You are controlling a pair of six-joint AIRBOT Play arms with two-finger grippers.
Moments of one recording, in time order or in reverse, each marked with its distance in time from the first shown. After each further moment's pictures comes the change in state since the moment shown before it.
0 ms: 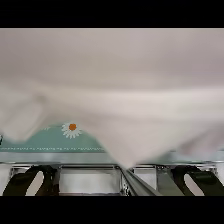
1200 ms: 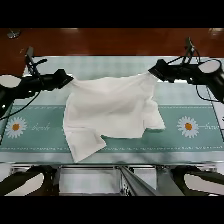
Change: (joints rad) left arm -0.175 -0.548 -0.972 -0.252 0.584 0.204; right arm -0.001 -0.734 -0.858 0.356 -0.823 -0.192
